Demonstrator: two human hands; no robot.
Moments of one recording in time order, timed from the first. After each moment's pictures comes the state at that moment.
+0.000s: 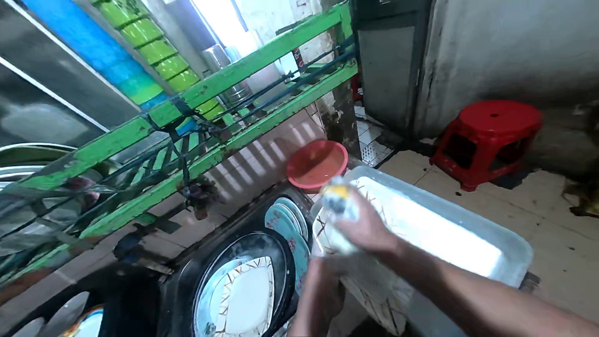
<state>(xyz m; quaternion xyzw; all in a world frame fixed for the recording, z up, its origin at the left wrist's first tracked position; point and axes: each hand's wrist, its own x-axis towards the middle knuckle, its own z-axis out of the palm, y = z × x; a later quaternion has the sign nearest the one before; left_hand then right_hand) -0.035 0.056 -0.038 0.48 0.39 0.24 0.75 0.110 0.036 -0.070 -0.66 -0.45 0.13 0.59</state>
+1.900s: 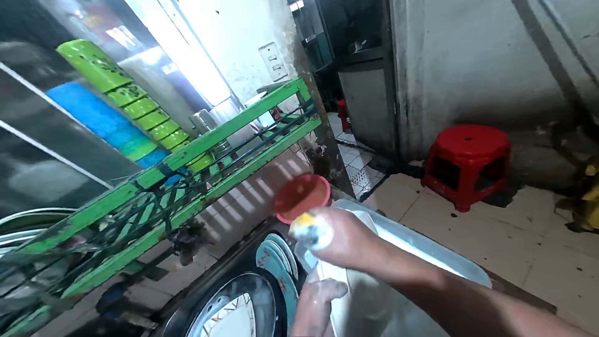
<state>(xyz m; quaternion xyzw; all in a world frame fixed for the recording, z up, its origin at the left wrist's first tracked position) 0.000 0.039 -0.023 0.52 0.30 0.21 0.77 0.161 0.006 0.018 -0.69 -0.51 0.14 0.49</state>
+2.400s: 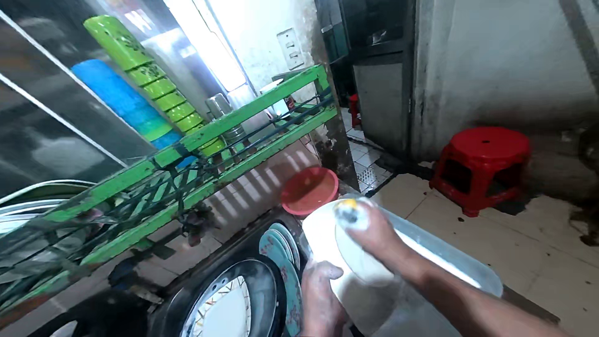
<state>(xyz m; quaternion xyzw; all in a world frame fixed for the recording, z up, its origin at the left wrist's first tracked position) 0.017 0.037 -0.048 0.42 0.33 0.39 0.75 0.183 0.004 -0.062 -0.75 -0.42 0.08 0.50</state>
